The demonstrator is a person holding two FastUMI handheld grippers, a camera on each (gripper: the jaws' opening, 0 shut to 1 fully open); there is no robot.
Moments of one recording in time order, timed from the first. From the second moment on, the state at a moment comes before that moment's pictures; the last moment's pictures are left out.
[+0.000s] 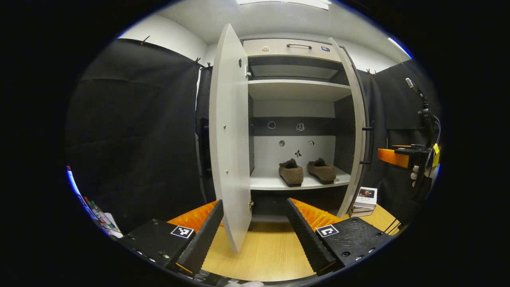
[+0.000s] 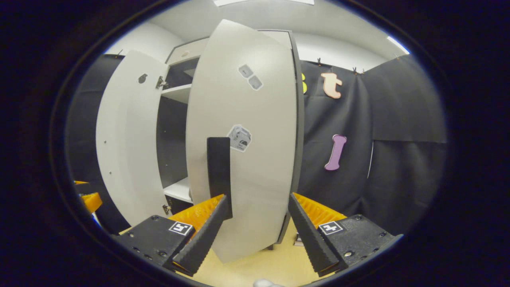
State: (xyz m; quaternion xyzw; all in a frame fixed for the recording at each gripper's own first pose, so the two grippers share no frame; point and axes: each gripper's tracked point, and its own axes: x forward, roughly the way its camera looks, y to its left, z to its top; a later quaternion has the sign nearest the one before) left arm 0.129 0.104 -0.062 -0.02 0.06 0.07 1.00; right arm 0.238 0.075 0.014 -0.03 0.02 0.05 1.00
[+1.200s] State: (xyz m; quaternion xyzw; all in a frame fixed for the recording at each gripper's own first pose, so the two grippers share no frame) left arm 0.215 0.294 -0.043 0.04 0.04 0.08 0.99; right arm 0.100 0.148 -0.060 -0.02 0.09 -0.02 1.00
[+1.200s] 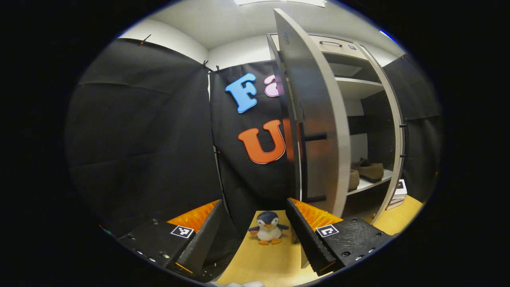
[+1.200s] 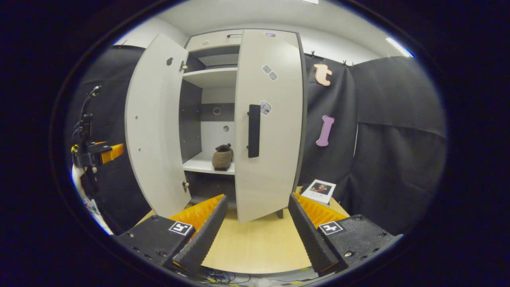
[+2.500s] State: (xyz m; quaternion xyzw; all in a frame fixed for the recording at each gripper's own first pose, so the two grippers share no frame) left arm 0.259 0.130 -0.027 0.02 0.03 0.04 1.00; right arm 0.074 0.041 -0.050 -0.01 0.08 -0.01 1.00
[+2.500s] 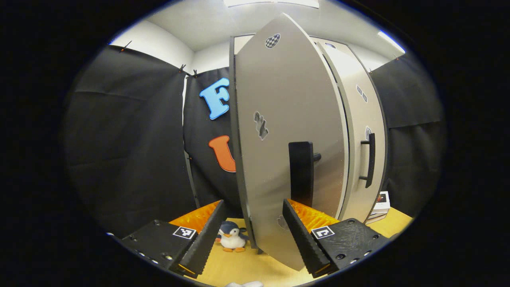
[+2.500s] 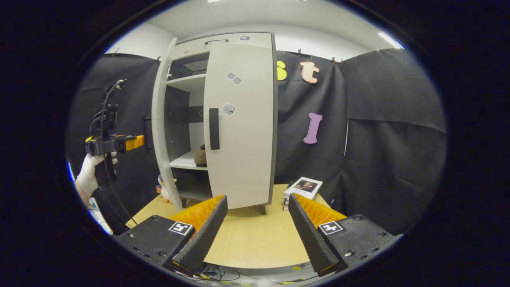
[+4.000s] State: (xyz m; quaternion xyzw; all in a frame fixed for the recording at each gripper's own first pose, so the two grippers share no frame) left arm -0.014 0.063 -0.038 0.02 0.06 0.02 1.00; right arm -0.003 0.046 -0.009 0.00 0.02 0.00 1.00
